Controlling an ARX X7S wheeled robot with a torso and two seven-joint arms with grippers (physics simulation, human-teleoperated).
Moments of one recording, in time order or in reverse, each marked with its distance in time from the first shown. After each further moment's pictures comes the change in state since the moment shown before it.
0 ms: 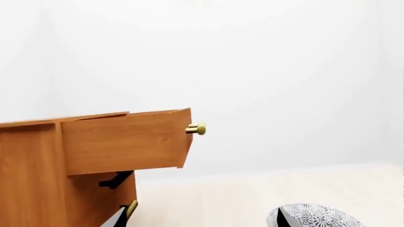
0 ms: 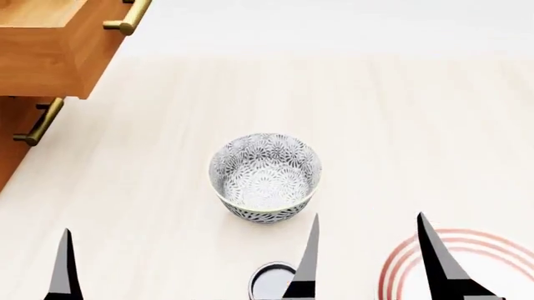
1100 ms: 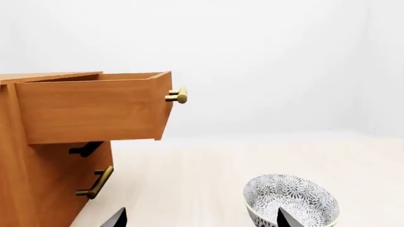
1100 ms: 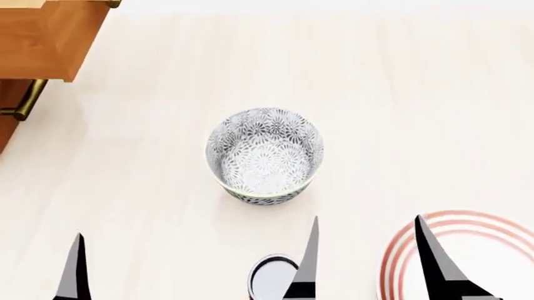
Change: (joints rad) left arm -0.013 -0.042 0.000 0.048 -0.132 -0.088 -0.017; right arm 0.001 0.037 -0.008 0.001 0.060 0.010 0.045
